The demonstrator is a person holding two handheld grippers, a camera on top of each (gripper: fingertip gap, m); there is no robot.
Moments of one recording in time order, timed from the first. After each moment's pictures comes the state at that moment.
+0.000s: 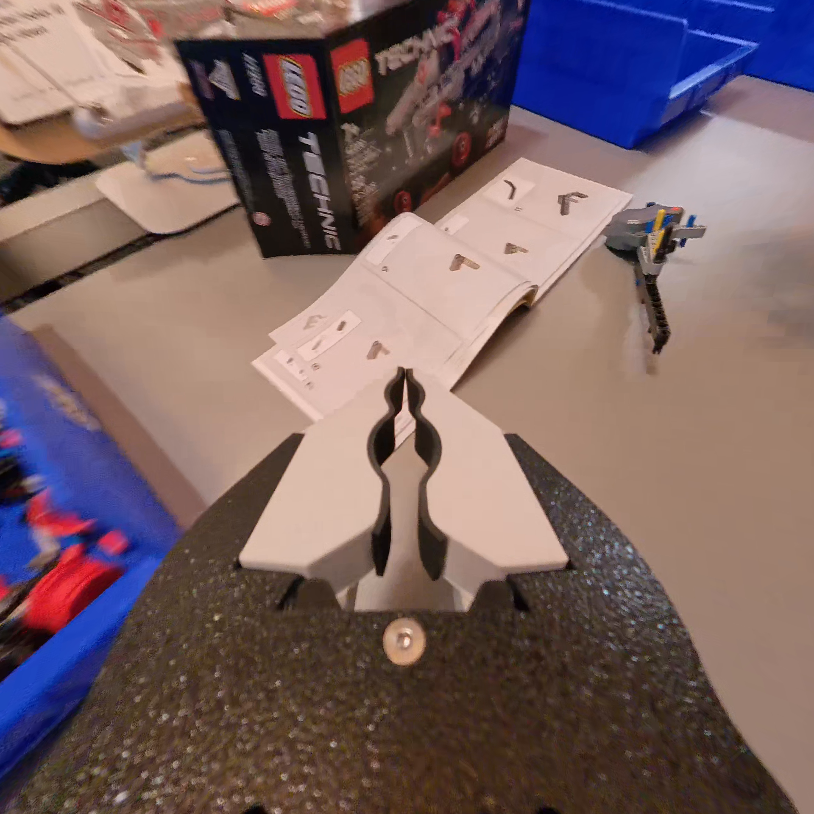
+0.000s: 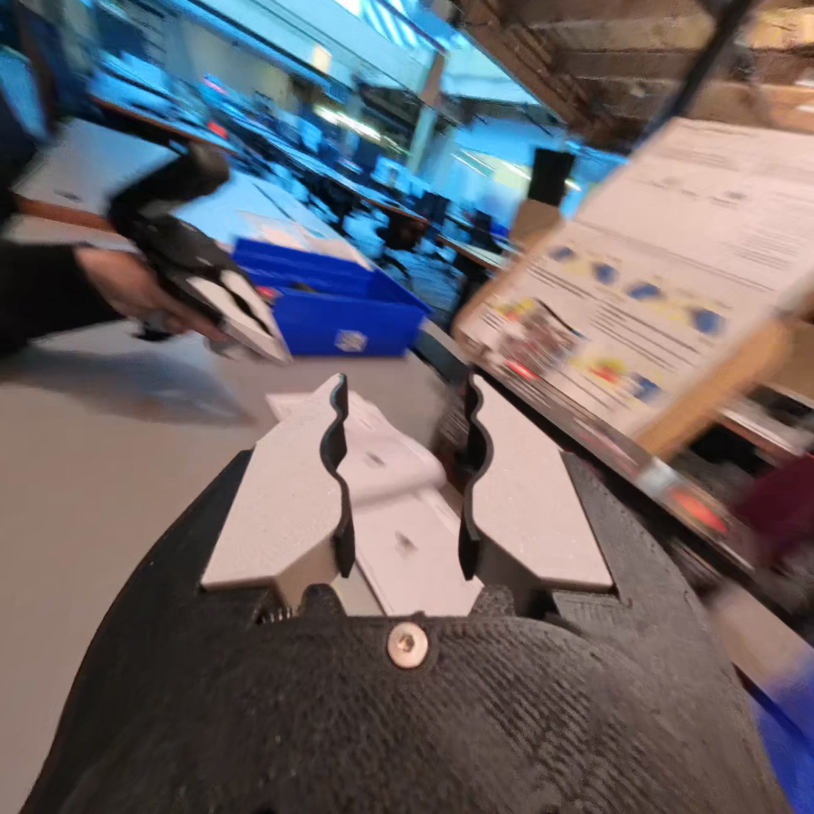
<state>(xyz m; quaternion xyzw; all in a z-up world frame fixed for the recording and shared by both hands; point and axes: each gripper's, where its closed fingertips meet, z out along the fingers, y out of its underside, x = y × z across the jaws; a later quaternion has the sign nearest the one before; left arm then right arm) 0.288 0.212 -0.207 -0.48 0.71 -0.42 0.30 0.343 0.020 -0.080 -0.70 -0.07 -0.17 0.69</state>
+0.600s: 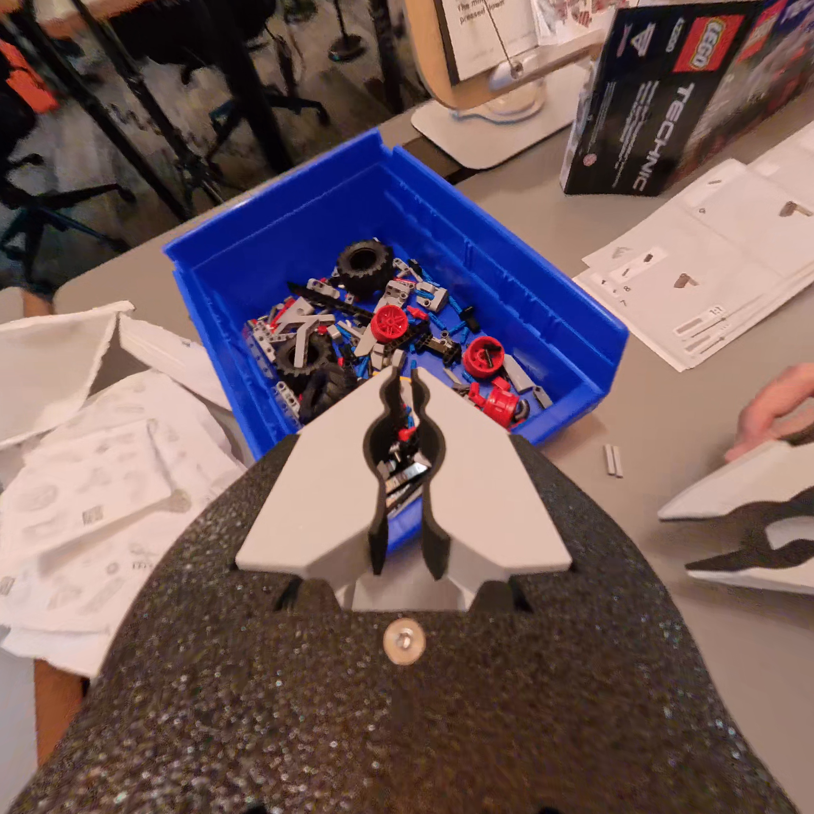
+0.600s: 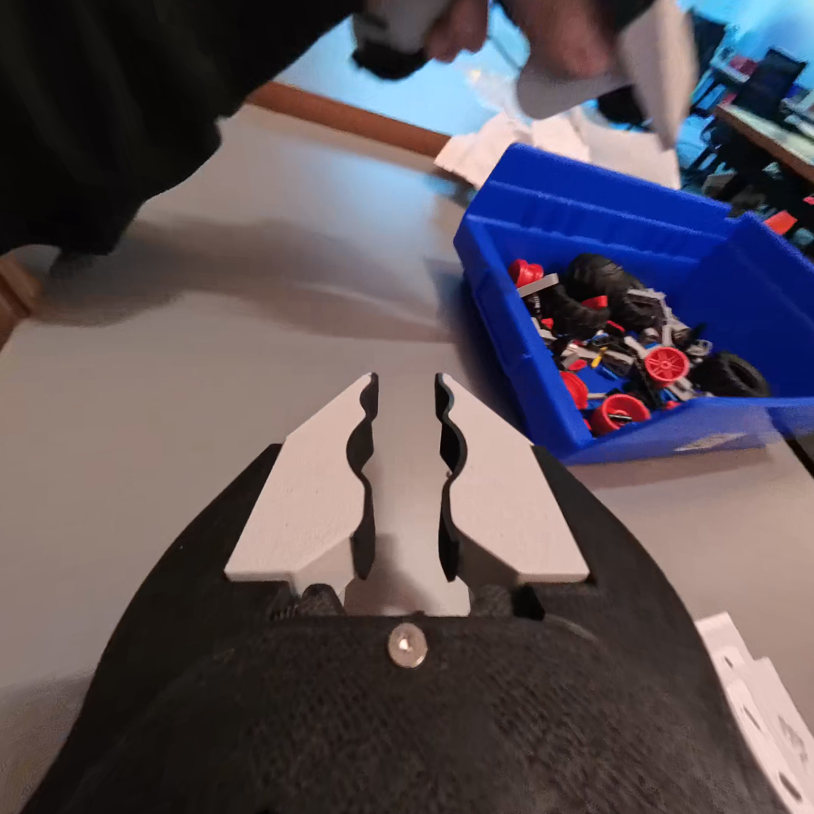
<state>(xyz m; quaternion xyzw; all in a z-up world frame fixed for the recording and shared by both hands) 0.235 0.454 -0.141 -0.56 0.67 -0.31 0.37 0.149 0.332 -0.221 -0.81 -0.19 -0.05 0.55</state>
